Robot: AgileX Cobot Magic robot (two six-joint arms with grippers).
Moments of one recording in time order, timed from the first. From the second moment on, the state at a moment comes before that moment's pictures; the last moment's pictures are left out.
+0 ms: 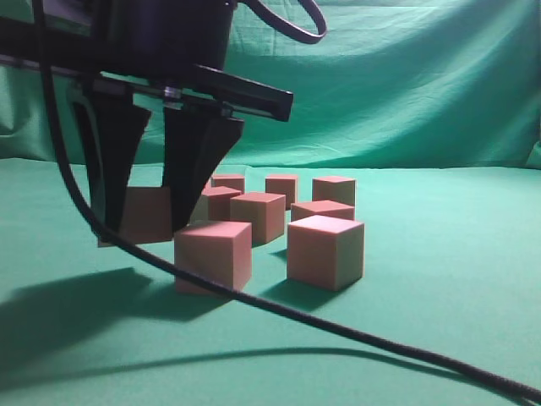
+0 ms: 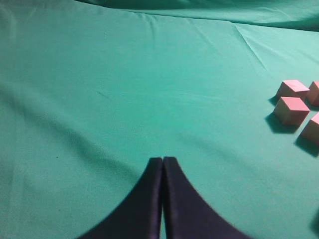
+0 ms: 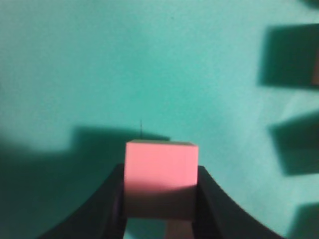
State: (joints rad) left arm -0.05 -0.01 0.02 -0.09 0.35 -0.02; right arm 1.00 2.00 -1.44 0.12 0.92 0.13
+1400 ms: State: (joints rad) left arm -0.05 -0.01 0.02 -0.09 0.35 -0.02; right arm 1.01 2.03 -1.51 0.14 0.93 0.12
